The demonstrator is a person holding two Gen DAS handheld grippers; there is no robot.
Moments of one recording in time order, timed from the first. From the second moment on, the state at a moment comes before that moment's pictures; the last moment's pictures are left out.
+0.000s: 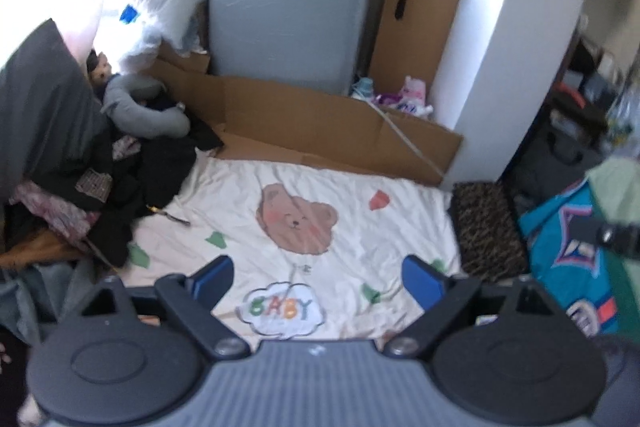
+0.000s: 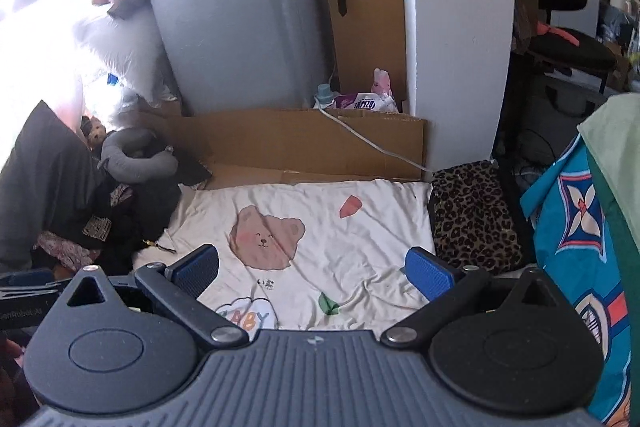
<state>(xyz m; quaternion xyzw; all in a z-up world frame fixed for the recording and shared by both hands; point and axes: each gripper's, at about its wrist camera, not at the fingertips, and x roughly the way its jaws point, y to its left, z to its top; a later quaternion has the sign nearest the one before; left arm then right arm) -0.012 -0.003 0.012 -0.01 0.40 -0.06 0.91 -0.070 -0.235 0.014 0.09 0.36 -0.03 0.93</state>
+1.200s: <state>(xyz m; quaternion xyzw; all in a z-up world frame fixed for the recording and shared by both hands) -0.010 0.000 0.009 0.01 0.43 -0.03 0.90 -0.067 -0.239 -0.005 0.09 0.45 -0.02 0.89</state>
